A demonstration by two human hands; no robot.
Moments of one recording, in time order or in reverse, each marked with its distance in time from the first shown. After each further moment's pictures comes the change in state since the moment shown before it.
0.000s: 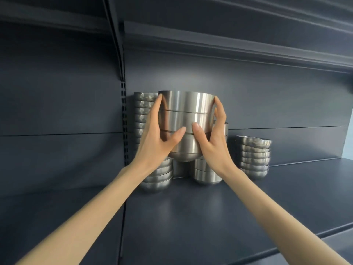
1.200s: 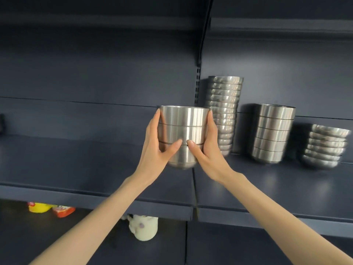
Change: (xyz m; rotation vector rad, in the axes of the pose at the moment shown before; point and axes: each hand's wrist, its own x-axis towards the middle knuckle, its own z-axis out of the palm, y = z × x) left_hand -0.156 0.040 -0.144 0.109 0.193 -0.222; right_hand -0.106 -0.080 0.119 0.151 -0.426 -0.025
